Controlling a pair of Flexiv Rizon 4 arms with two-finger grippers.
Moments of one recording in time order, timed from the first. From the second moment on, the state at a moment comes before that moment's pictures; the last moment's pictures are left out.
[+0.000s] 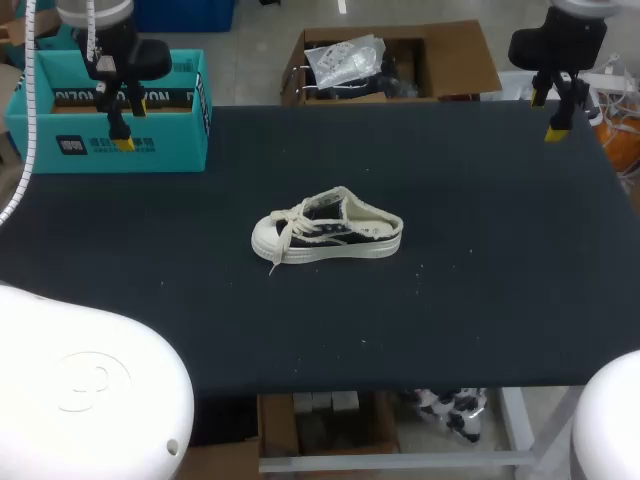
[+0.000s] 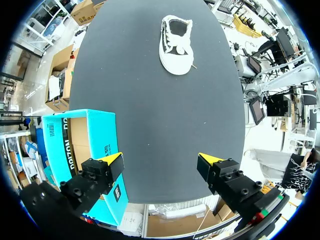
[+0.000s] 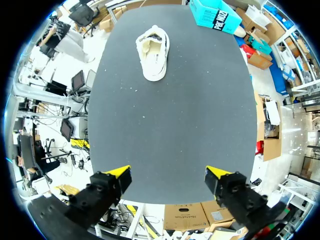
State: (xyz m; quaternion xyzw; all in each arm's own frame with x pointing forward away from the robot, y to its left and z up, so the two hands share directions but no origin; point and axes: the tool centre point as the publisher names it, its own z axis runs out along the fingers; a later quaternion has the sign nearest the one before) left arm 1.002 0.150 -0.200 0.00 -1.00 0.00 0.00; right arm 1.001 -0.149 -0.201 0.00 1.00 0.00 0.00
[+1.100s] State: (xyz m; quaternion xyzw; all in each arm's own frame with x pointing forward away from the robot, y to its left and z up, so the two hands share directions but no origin) left arm 0.960 0.075 -0.212 0.19 -0.98 0.02 0.10; right arm 0.980 -0.084 -0.249 -0.01 0.99 0.15 -0.02
